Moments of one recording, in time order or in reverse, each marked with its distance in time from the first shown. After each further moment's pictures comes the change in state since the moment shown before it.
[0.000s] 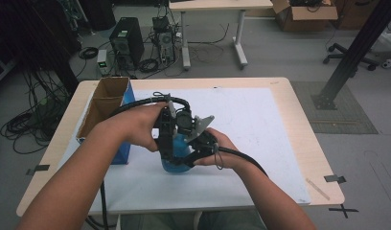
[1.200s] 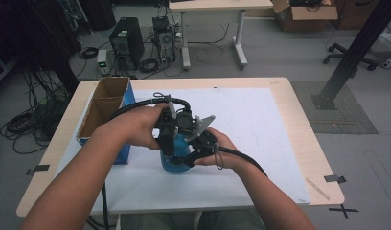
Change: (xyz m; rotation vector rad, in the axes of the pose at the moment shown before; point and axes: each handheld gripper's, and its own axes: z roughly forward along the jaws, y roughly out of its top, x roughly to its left) left arm 0.000 0.001 0.002 0.000 0.026 -0.003; right arm 0.002 0.001 -0.001 -0.019 0.014 0.029
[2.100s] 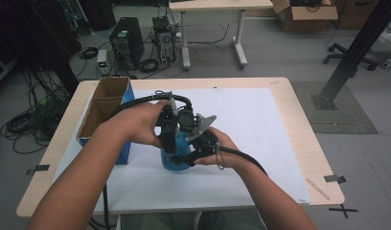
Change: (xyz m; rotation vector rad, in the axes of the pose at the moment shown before) left arm 0.003 0.003 -0.005 0.001 -0.012 -0.008; right arm -0.002 0.000 -0.003 -0.006 -0.038 -0.036
